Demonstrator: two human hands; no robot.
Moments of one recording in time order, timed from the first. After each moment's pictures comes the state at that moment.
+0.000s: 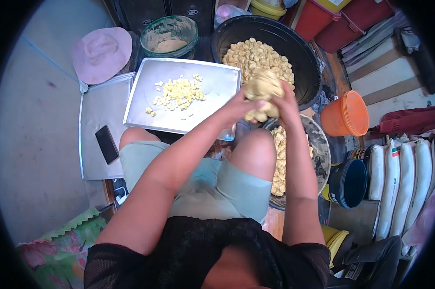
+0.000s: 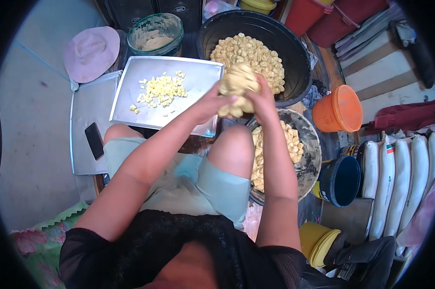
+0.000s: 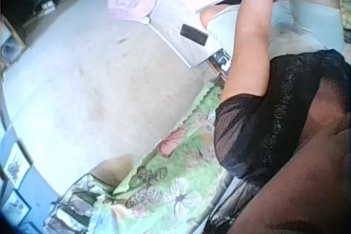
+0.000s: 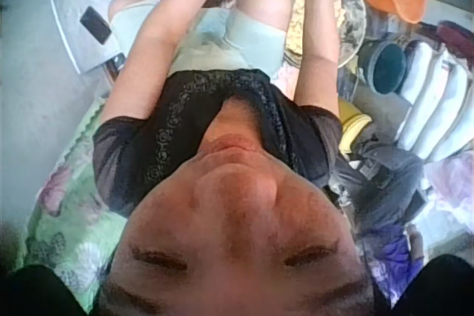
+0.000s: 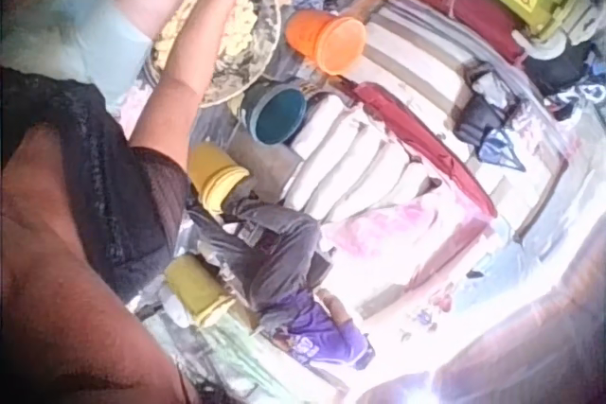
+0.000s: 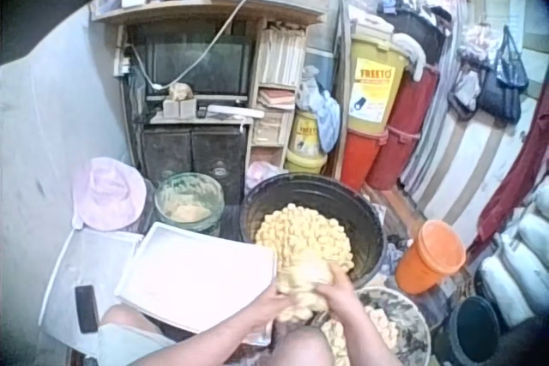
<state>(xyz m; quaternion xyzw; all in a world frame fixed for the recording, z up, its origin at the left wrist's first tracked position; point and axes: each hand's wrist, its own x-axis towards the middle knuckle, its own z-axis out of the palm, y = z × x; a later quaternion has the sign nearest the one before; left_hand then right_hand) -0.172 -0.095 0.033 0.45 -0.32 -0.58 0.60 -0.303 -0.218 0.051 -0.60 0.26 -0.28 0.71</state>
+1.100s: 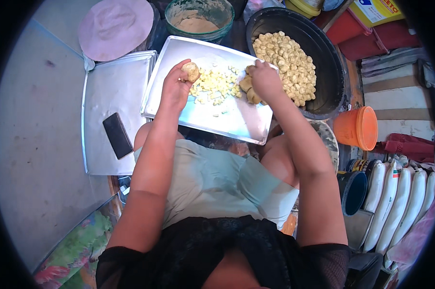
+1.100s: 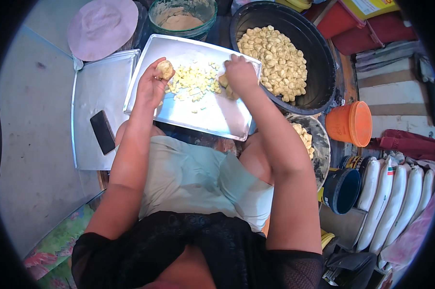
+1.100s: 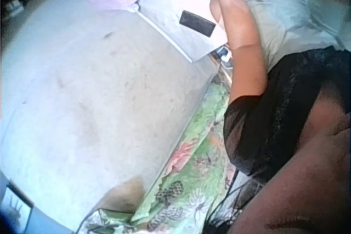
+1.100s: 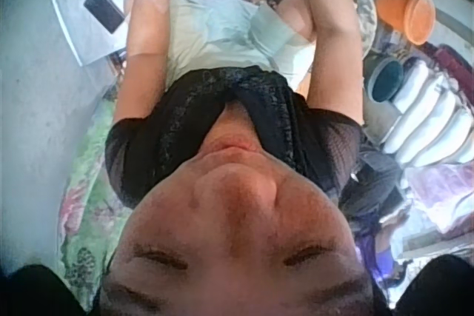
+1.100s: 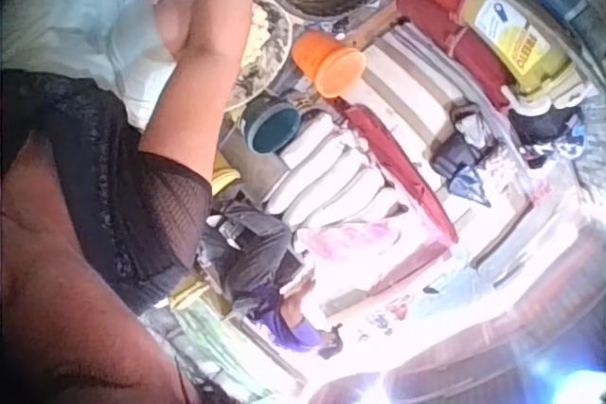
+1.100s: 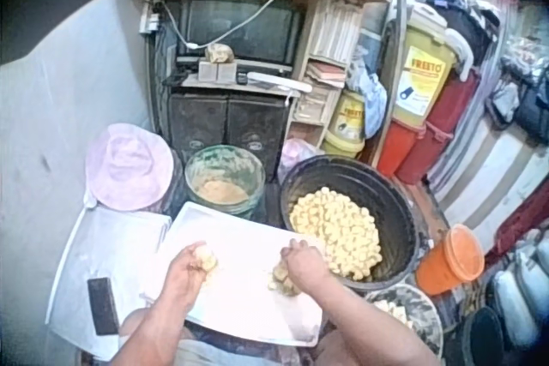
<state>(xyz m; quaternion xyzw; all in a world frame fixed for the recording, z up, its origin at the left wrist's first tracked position) 0.038 0.046 -0.039 0.38 -0.05 -0.33 0.86 -0.104 -0.174 -0.002 -0.99 0.14 0.00 -0.08</state>
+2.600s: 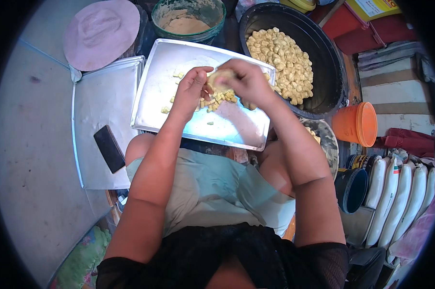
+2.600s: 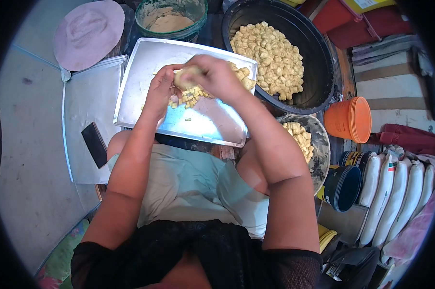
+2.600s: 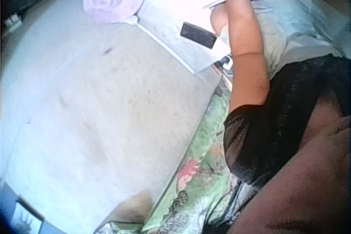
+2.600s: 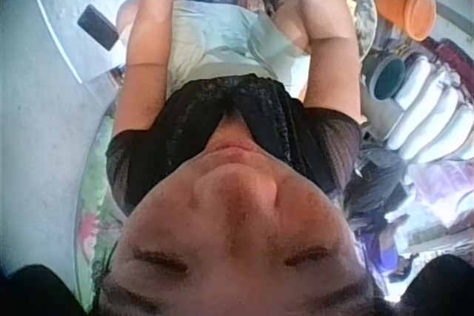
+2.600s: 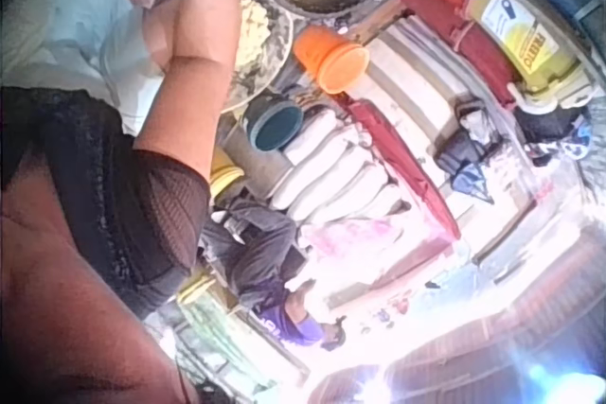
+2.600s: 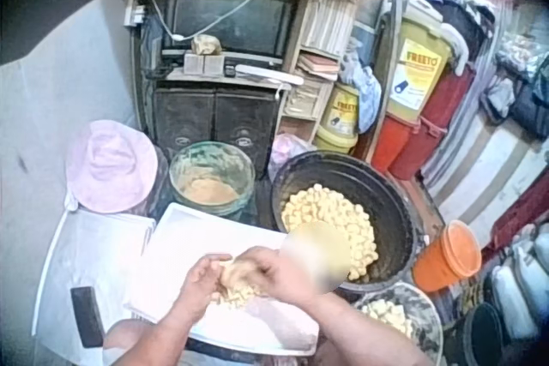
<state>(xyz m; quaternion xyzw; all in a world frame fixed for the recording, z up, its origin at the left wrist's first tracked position) 0.014 0.015 -0.031 0.48 -0.19 -0.42 0.75 -0.089 -0.145 0.026 -0.87 0.04 -0.14 0.46</state>
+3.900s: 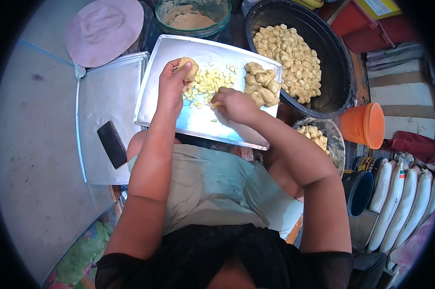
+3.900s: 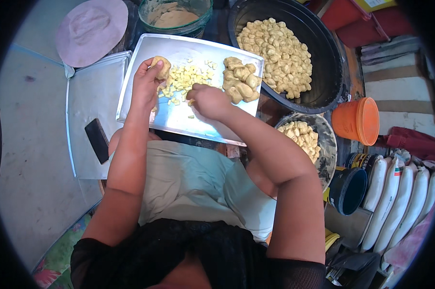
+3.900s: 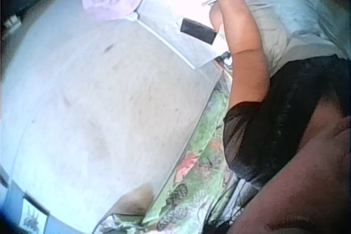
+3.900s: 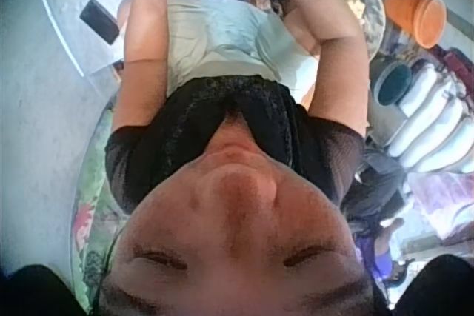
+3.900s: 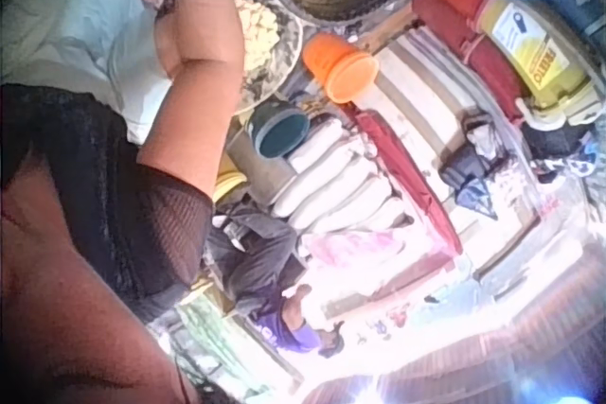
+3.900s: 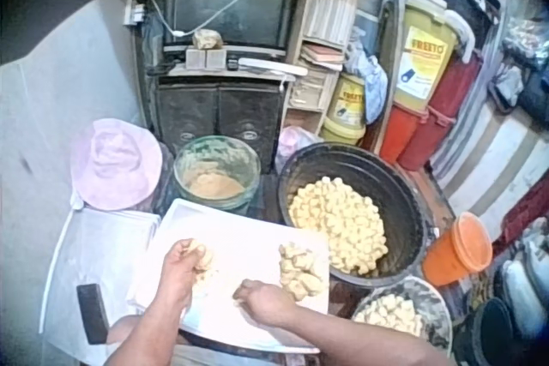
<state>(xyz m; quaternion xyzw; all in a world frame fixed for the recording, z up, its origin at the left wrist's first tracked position) 0.036 0.018 -0.033 0.54 -0.06 -0.28 0.79 -0.109 -0.119 -0.050 -0.96 0.00 -0.01 0.27</state>
